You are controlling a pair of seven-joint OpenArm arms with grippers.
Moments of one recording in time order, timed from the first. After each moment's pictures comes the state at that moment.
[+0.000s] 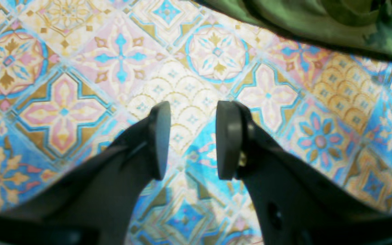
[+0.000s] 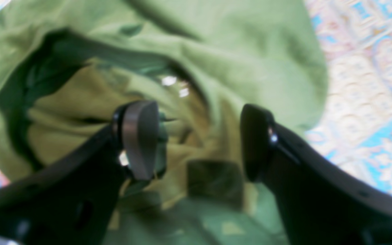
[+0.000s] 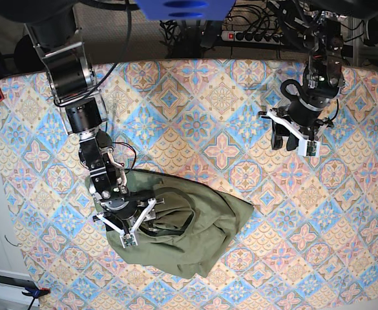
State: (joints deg) left arm 17.8 -18.2 -4.9 114.2 -27.1 -1.3 43.2; right arm 30.4 10.9 -22.5 58.1 14.0 1.8 -28.9
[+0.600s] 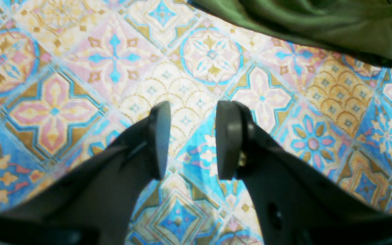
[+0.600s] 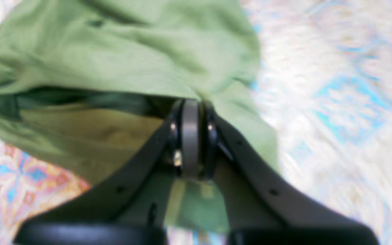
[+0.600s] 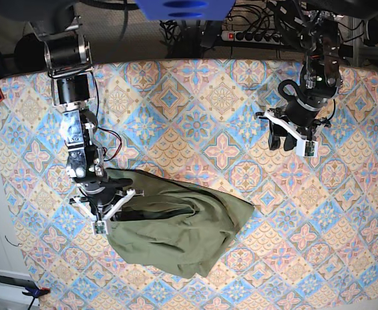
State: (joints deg) left arm 17.6 -17.6 -4.9 114.2 -27.1 -1.3 43.2; right arm 17.9 13.5 -9.2 80.0 14.3 1.9 -38.3
